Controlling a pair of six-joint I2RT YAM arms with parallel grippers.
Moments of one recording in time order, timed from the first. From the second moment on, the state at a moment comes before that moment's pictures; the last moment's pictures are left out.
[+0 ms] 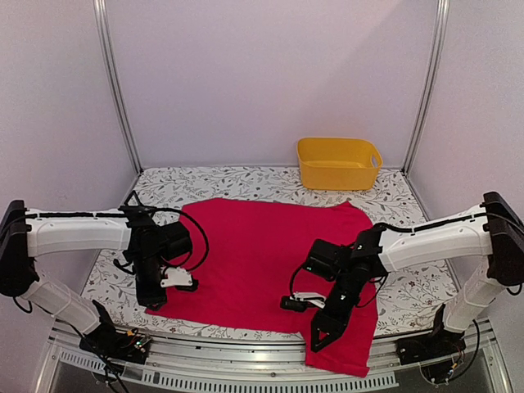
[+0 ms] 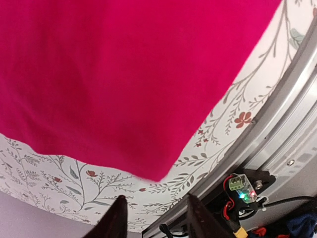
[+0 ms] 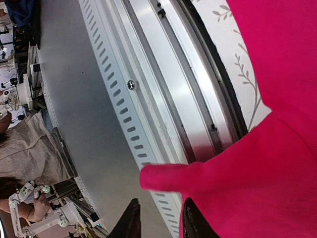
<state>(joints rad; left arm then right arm) -0.81 1.40 0.83 -1.22 -0.09 0.41 1.13 1.61 0.94 -0.77 -0.71 0.13</state>
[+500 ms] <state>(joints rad) -0.79 1.26 0.84 -1.09 -0.27 0.39 0.85 1.50 1.11 -0.70 -0.45 0.23</state>
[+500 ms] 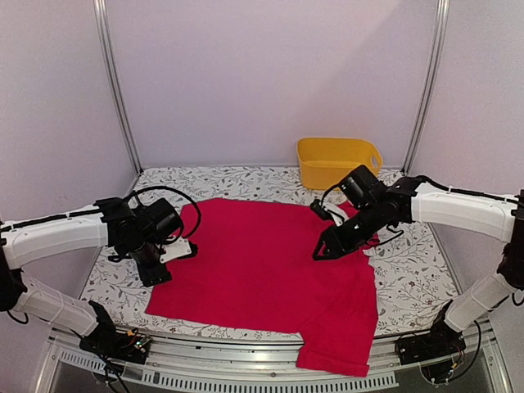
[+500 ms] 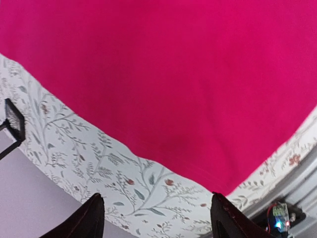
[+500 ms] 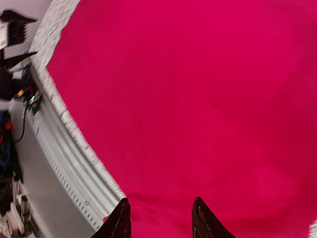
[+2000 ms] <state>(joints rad) -0.19 2.21 1.54 -0.33 0.02 0.11 0.32 2.26 1.70 -0.44 0.13 0.30</state>
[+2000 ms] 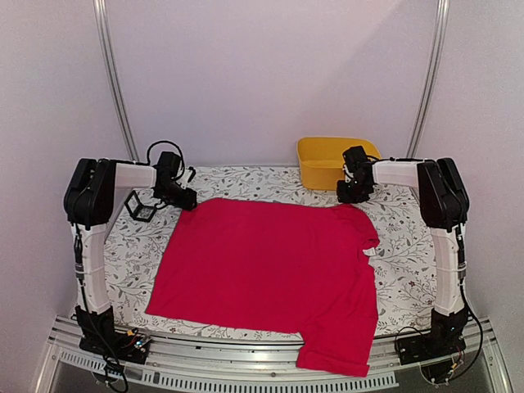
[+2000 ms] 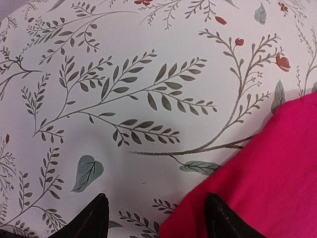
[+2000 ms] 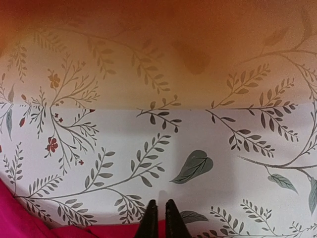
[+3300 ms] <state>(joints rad) -0.71 1.66 0.95 -0.52 0.21 0.41 0.60 1.59 0.89 -0.31 -0.06 0.38</state>
